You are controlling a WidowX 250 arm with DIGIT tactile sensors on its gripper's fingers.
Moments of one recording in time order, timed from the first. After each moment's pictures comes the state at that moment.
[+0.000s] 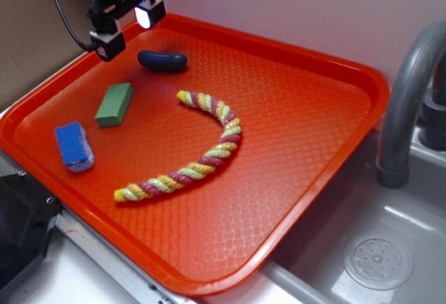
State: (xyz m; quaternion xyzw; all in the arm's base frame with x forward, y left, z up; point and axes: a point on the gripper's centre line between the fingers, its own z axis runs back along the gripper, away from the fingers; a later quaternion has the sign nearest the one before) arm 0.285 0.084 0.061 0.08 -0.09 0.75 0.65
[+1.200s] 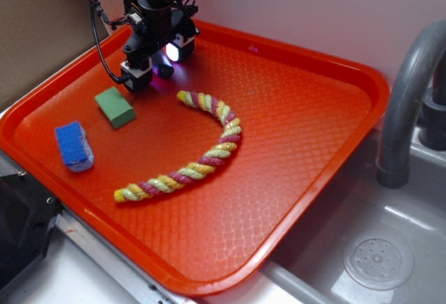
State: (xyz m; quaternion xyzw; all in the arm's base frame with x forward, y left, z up) arm 0.291 0.051 0.020 0.15 -0.11 0.71 0.68
